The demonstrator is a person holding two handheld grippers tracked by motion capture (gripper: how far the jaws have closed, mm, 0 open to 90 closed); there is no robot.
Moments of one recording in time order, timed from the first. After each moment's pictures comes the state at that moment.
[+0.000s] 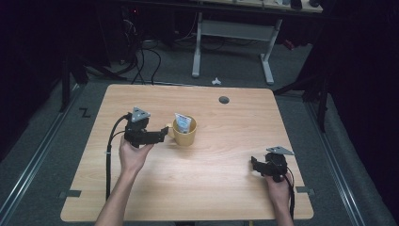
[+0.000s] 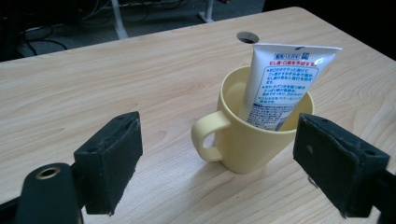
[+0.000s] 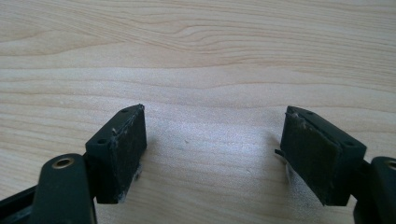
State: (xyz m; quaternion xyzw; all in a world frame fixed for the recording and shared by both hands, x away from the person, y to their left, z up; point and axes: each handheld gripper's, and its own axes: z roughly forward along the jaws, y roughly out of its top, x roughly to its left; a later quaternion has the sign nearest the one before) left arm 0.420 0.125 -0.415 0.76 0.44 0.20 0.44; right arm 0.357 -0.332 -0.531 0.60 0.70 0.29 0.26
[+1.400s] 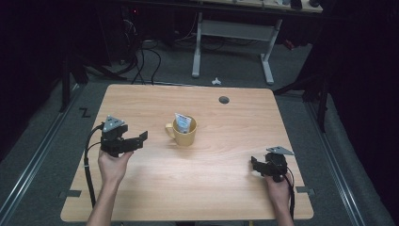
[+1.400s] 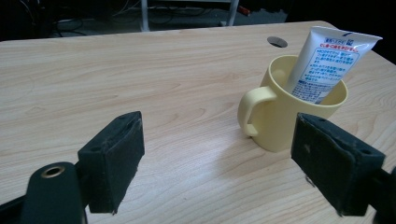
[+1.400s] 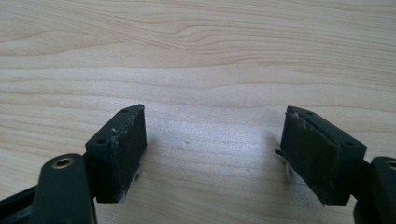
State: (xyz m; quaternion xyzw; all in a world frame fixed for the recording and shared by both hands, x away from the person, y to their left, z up) left arm 0.394 0.182 -0.423 0.72 0.49 0.21 0.45; right arm 0.357 -0.332 -0.531 0.60 0.70 0.29 0.26
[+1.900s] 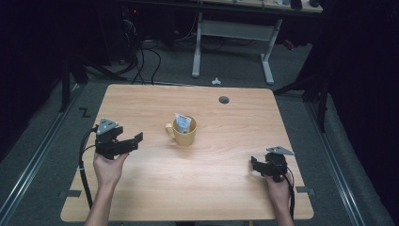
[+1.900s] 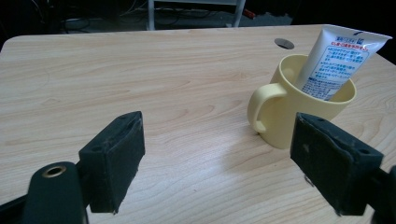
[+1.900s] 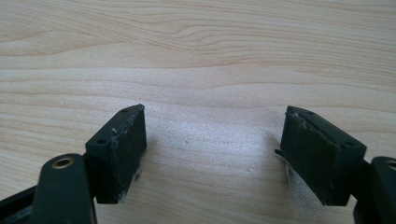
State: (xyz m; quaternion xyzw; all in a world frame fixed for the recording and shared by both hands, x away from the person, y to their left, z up) left arm 0.388 0.194 -0.426 0.71 0.50 0.21 0.45; right arm 0.357 -0.332 -0.531 0.60 0.70 0.29 0.26
